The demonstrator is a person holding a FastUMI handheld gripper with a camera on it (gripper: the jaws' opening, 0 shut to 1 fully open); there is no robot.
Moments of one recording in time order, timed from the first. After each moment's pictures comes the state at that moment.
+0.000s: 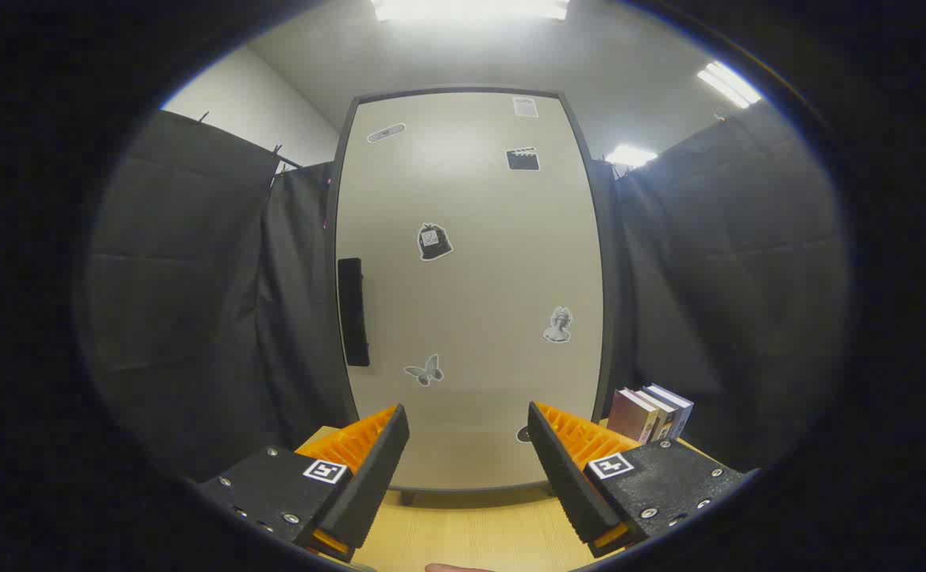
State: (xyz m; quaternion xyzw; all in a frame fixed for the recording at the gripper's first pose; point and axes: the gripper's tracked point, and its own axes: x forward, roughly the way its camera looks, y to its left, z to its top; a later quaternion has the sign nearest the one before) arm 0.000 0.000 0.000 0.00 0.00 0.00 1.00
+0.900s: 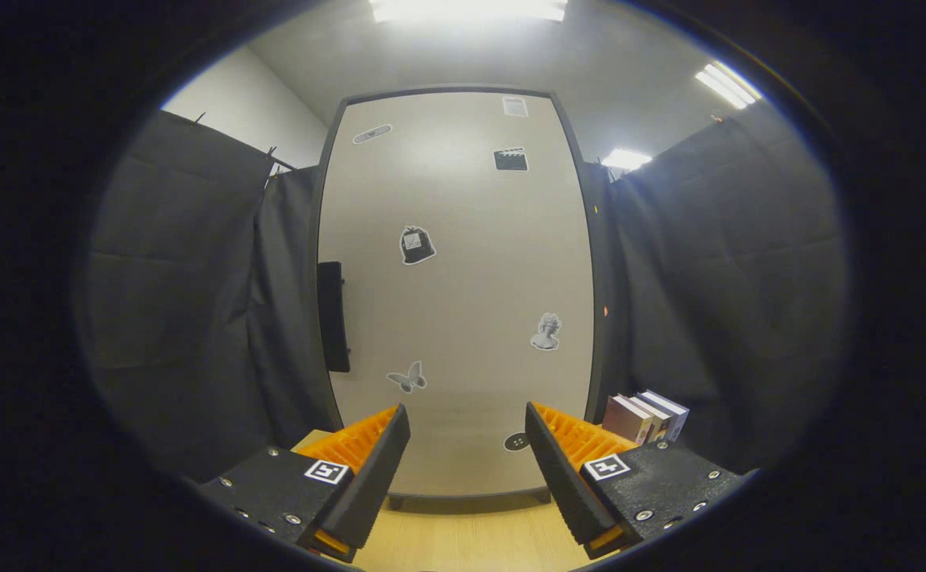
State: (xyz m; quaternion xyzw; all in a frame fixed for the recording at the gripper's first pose) arm 0.013 -0.019 0.002 0.00 0.00 -0.01 1.00
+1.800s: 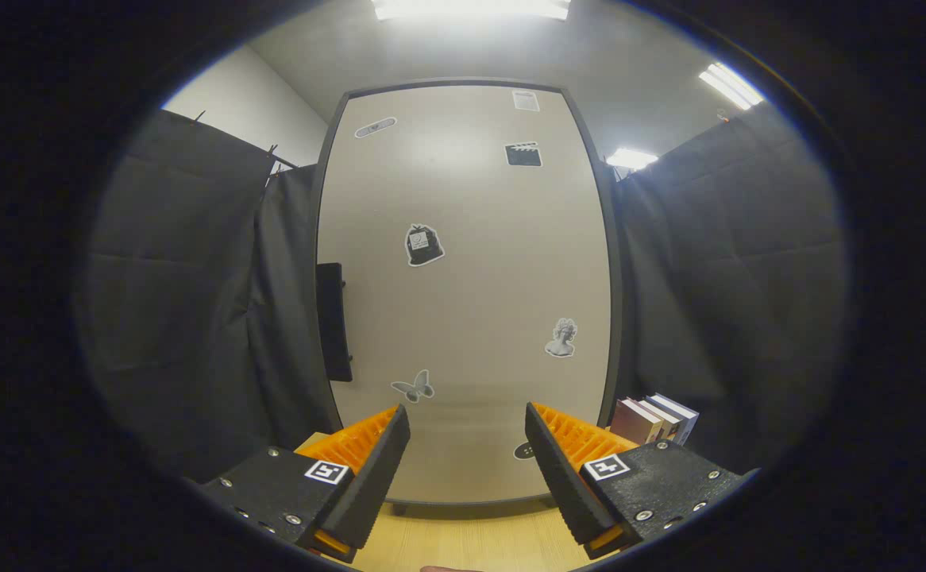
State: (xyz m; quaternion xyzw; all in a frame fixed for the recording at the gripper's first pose) arm 0.040 -0.001 0.011 0.00 0.00 0.00 1.00
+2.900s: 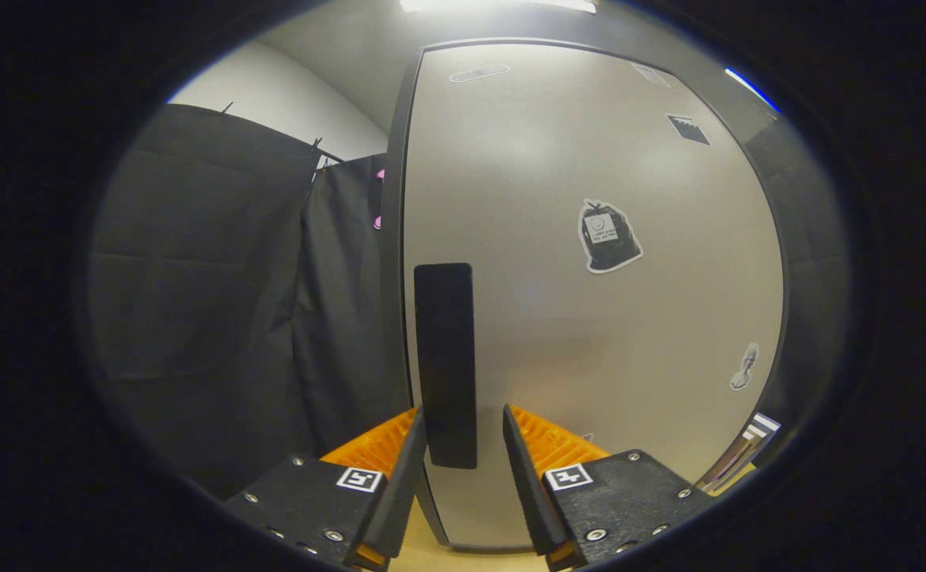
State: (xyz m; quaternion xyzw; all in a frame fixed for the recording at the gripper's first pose) arm 0.154 0.135 0.026 0.00 0.00 0.11 0.99
